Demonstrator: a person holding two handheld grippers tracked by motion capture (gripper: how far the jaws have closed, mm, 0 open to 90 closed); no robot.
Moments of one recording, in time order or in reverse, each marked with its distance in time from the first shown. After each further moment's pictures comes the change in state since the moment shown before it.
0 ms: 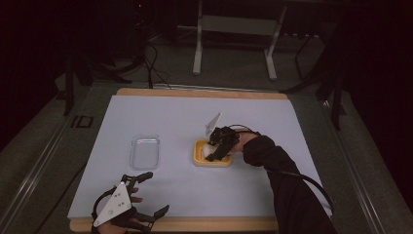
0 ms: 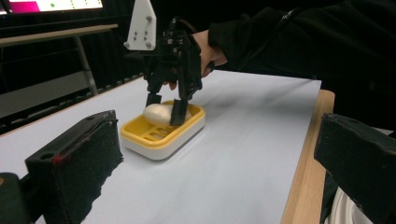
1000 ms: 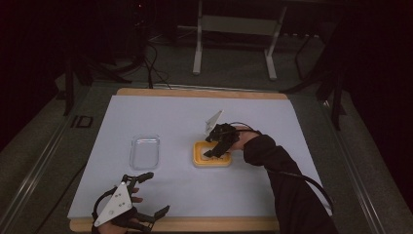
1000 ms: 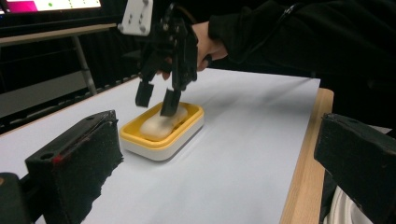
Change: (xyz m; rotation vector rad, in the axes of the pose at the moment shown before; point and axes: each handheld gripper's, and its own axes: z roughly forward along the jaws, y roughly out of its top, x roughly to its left) left arm 0.000 0.000 0.001 0.004 -0.003 0.004; right arm 0.005 0.009 -0.018 -0.047 -0.082 -0.002
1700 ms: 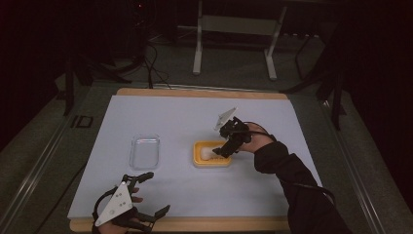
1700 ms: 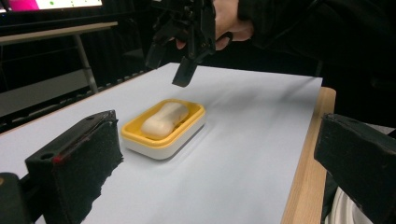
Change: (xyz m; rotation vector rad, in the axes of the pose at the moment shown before) left arm 0.000 0.000 0.001 0.008 0.004 0.002; right arm 0.016 -0.011 -0.039 0.010 -0.216 0.148
